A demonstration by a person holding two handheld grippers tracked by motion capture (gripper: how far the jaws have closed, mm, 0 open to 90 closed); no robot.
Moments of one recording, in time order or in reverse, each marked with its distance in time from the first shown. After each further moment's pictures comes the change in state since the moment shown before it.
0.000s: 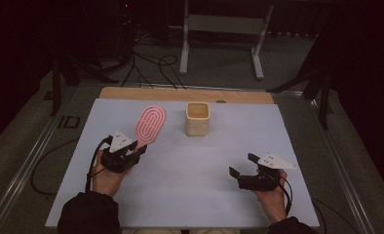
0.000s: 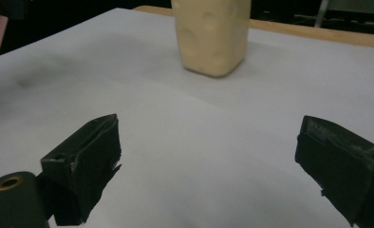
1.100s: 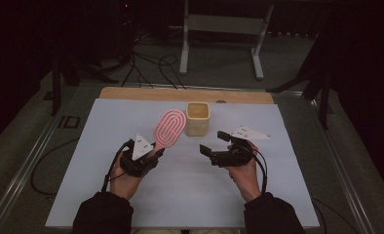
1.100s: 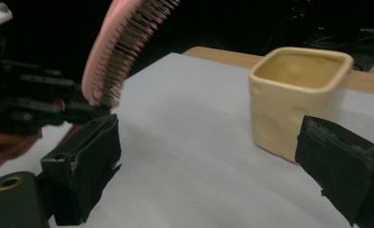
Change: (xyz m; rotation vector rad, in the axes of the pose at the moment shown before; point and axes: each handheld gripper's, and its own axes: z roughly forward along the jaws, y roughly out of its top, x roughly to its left) left arm -0.046 0.012 0.018 -0.040 -0.011 0.106; right arm 0.039 0.080 0.057 -0.064 0.190 0.055
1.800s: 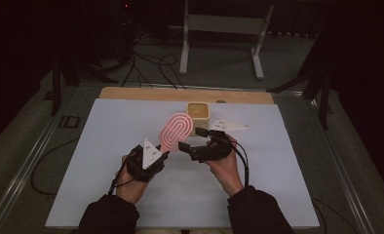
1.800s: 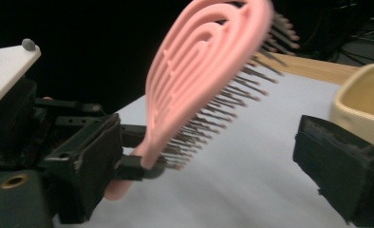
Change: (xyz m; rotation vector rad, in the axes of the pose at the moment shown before) left arm -0.024 0.000 0.003 -0.018 0.067 0.076; right arm 0.028 0.020 0.043 0.034 0.122 0.012
